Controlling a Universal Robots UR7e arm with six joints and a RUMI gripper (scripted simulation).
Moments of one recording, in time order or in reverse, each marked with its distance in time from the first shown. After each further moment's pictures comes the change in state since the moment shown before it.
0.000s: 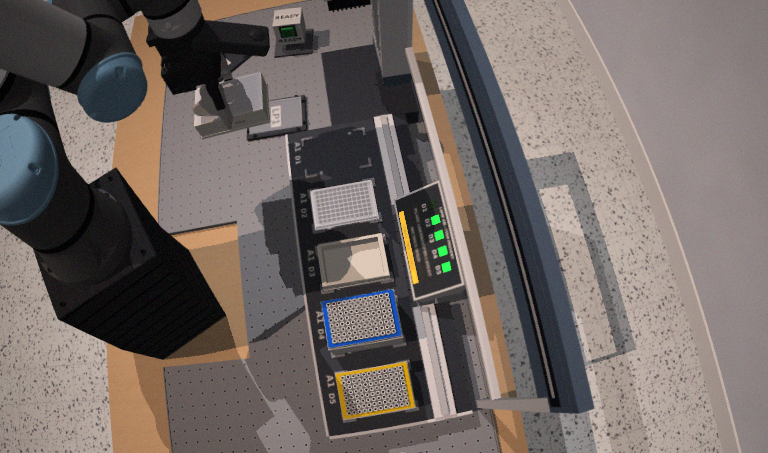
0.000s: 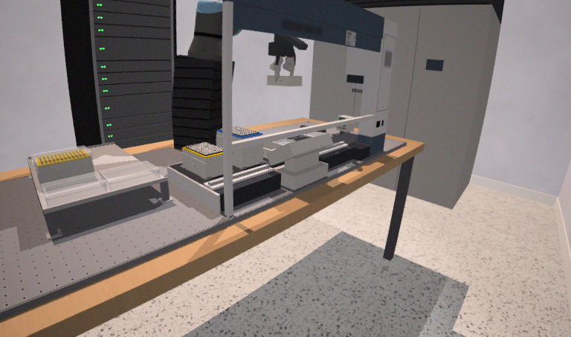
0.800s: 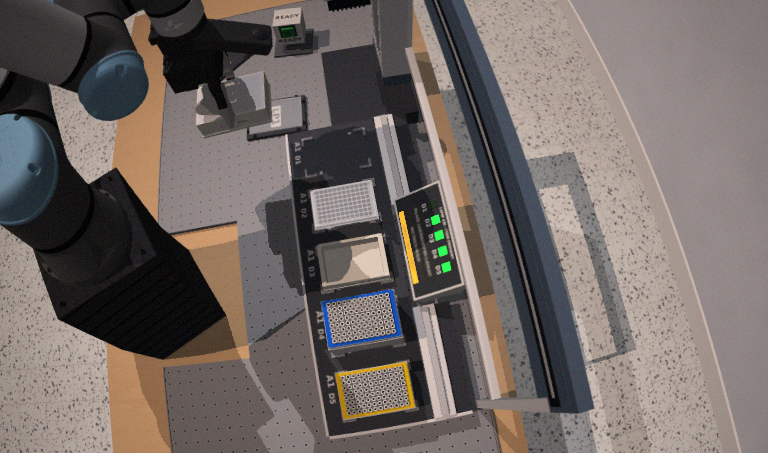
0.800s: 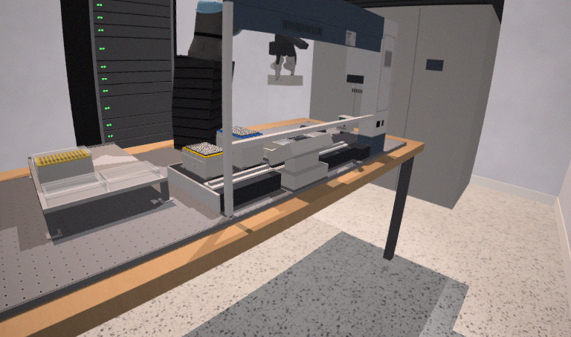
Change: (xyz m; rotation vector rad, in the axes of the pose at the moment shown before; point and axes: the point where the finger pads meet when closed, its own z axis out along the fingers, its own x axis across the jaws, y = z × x) arm 0.001 -0.005 -0.003 0.001 0.002 0.006
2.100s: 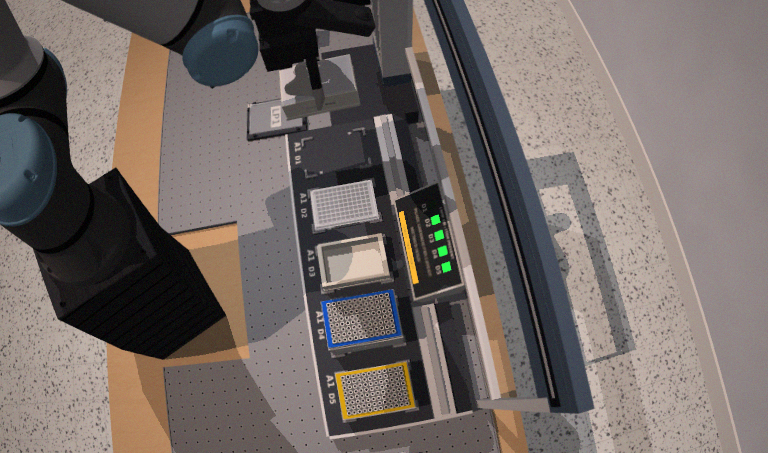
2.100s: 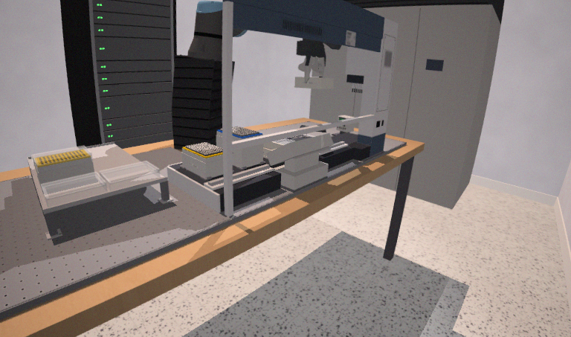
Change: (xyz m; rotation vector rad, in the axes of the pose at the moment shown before) arm 0.001 -0.152 -0.001 0.002 -0.001 0.002
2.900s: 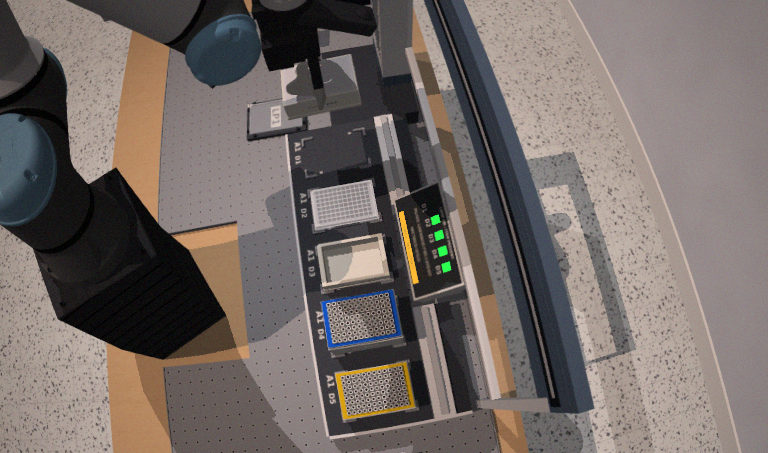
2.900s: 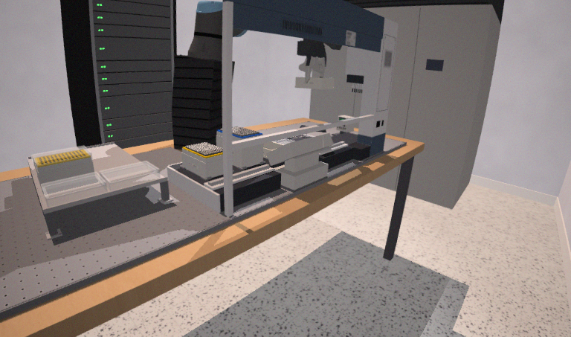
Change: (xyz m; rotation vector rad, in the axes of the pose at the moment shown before) arm -0.001 -0.002 0.001 -0.001 0.000 -0.002
